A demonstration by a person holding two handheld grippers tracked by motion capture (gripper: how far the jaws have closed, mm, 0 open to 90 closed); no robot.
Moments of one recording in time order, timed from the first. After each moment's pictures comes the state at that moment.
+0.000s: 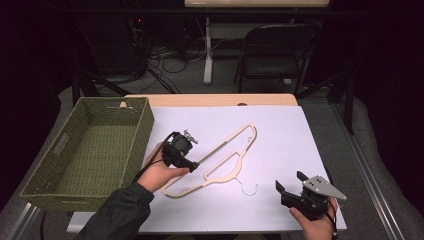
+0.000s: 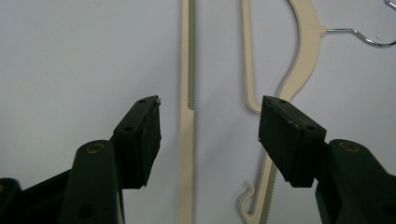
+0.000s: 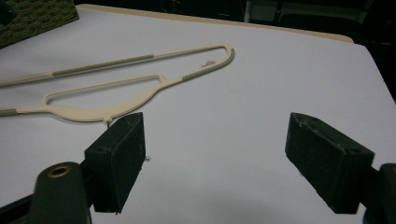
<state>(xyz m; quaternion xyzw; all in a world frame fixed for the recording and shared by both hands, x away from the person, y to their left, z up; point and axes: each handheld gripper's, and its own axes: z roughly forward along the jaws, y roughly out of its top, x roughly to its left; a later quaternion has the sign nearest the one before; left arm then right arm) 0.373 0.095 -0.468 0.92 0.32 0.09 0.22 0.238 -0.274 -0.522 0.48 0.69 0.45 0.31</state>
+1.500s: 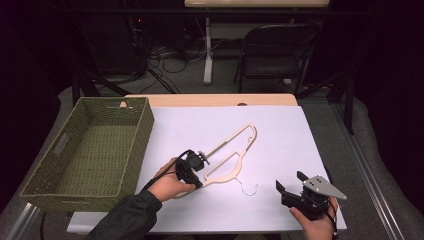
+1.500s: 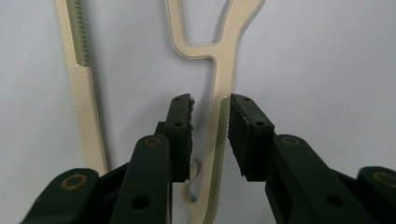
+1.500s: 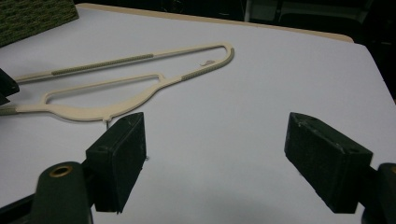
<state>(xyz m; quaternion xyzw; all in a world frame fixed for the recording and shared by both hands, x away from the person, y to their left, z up) 0.358 0.068 -0.513 0.95 0.28 -0.01 0.13 0.238 -0.275 -0.522 0.48 0.69 0.45 0.31</state>
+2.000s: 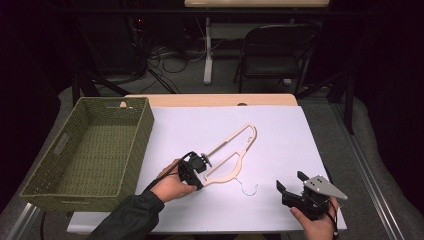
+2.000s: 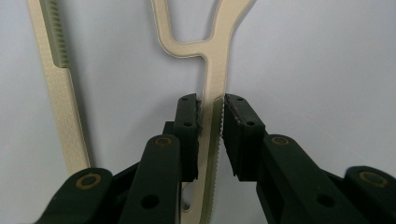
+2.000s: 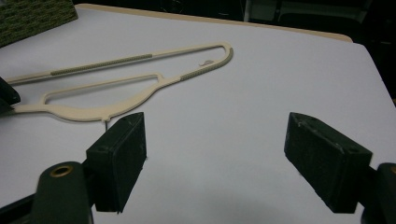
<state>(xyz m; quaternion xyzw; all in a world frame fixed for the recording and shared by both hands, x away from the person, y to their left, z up) 0.358 0.061 -0.520 0.95 0.28 -0.02 0.12 0.238 -0.276 -0.522 0.48 0.68 0.46 0.31</state>
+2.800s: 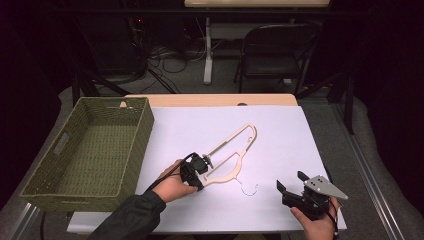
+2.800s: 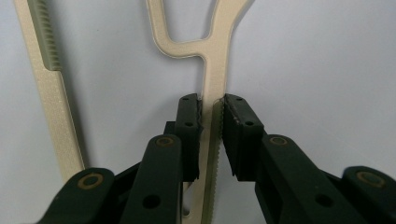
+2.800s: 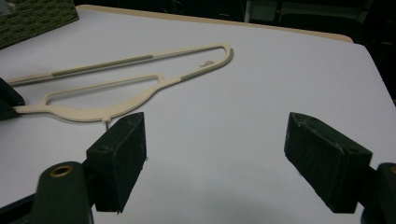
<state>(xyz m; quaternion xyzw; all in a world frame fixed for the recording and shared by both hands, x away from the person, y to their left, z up) 0.358 0.057 -0.525 0.96 0.27 -0.02 0.10 0.238 -0.277 -0.522 0.48 0.69 0.45 0.30</state>
